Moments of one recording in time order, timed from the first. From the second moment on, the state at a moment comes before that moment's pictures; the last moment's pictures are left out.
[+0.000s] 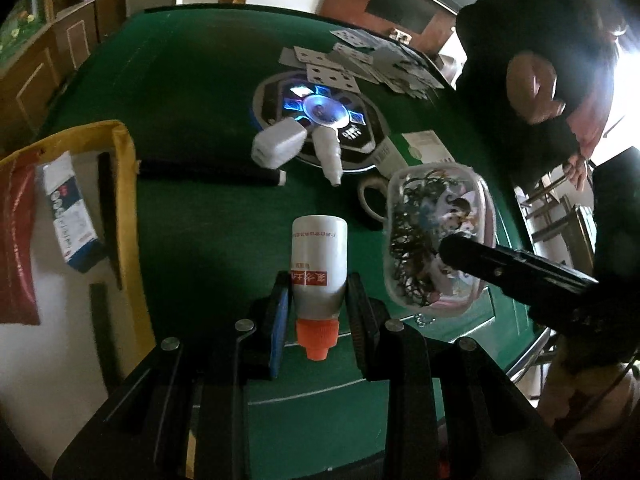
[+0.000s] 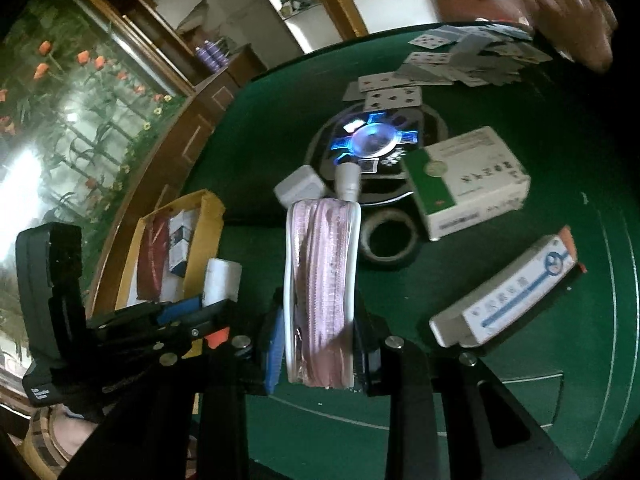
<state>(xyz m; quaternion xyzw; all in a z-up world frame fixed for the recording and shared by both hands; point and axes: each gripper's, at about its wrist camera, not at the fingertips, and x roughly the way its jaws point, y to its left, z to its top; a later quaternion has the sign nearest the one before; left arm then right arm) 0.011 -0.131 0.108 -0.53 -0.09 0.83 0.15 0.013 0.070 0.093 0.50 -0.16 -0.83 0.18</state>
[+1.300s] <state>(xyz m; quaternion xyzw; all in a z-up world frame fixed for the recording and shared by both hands) 0.035 -0.227 0.121 -0.52 -0.13 0.84 0.10 0.021 -0.015 0.094 0.51 -0.13 -0.82 0.23</state>
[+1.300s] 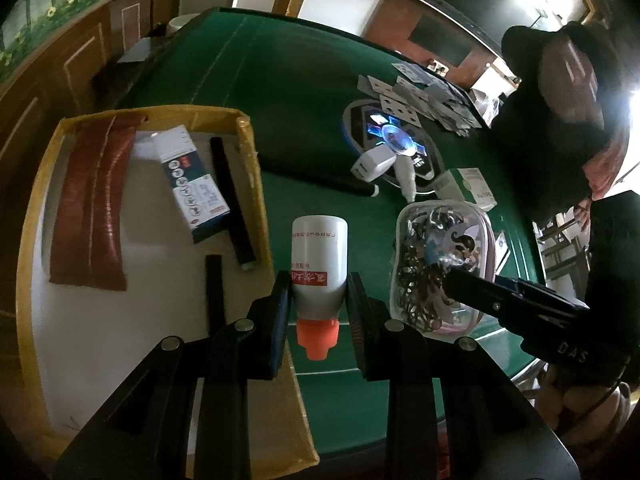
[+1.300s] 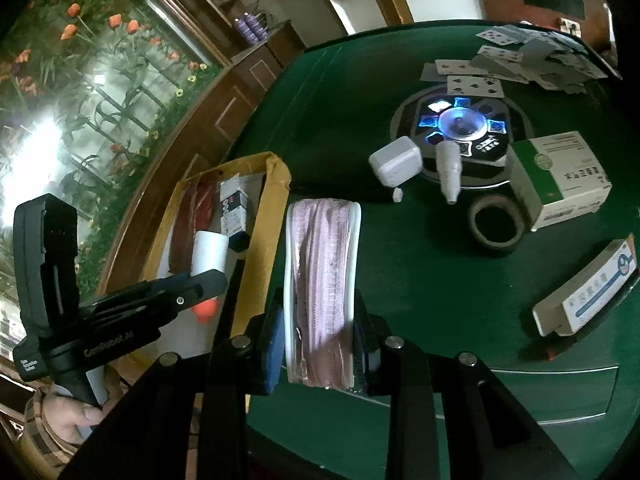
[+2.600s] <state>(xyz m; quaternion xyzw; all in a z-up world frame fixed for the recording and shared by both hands) 0.079 -0.383 0.103 -0.53 -0.19 0.83 -0.02 0.006 -0.151 0.097 0.54 -0.10 -0.77 0.32</state>
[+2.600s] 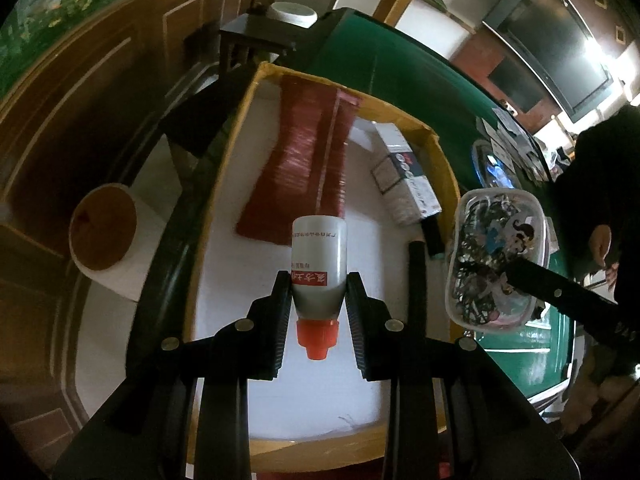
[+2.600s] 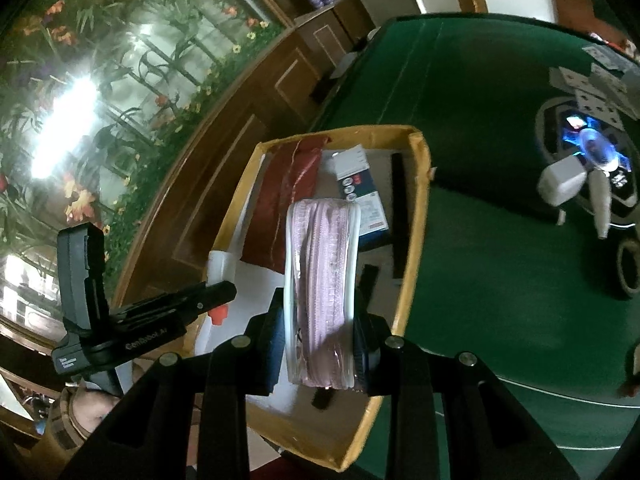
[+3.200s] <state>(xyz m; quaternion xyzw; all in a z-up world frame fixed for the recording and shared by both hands) 0.076 -0.379 0.082 -0.55 -0.19 0.81 0.01 -0.036 -0.210 0.063 0.59 -0.09 -0.74 0.31</state>
